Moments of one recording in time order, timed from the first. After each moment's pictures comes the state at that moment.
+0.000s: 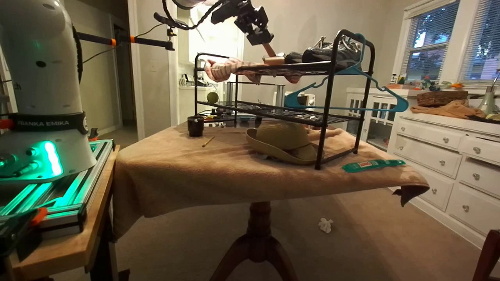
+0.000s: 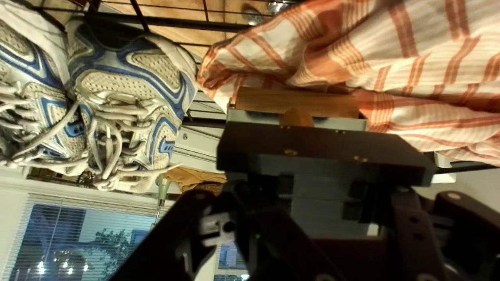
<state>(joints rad) 0.22 -0.31 -0.03 -2.47 0.06 3.10 -0.23</state>
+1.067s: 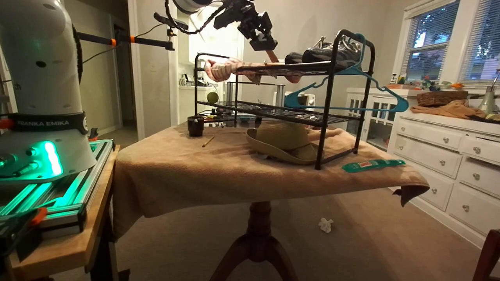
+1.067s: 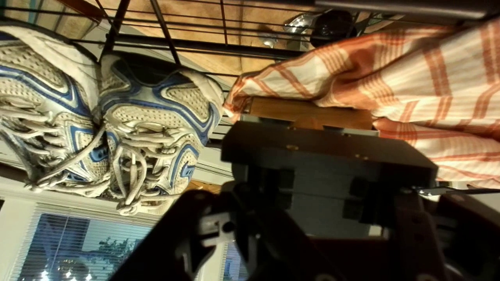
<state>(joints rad) 0.21 -0.29 -0.07 -2.48 0.02 3.10 -0.24</state>
